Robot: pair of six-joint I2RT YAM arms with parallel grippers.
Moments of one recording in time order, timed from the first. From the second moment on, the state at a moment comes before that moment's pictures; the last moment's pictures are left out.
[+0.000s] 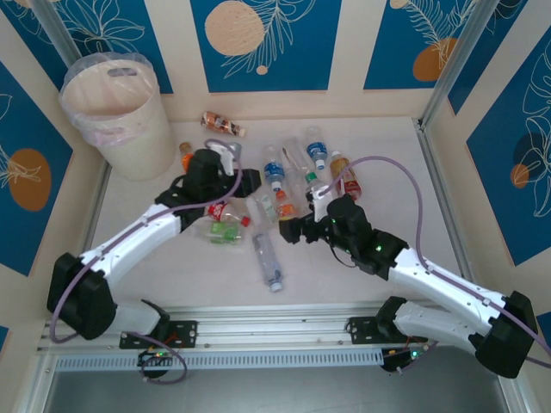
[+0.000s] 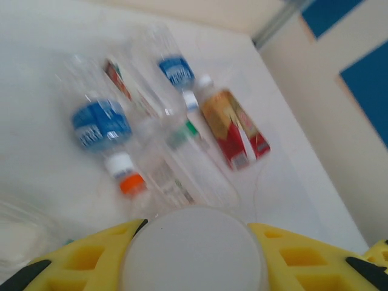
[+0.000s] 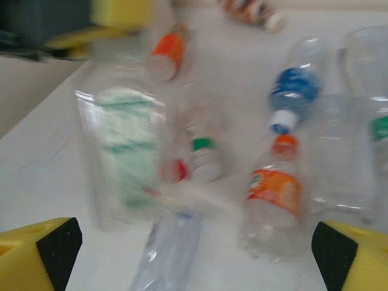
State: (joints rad) left arm -0.52 1.33 1.05 -0.15 0.20 -0.54; right arm 0.79 0.95 0.69 -0.18 0.11 0.36
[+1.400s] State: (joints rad) left arm 0.13 1.91 2.11 -0.24 -0.38 -0.30; right arm 0.51 0.90 0.60 -0.08 0.21 0.69
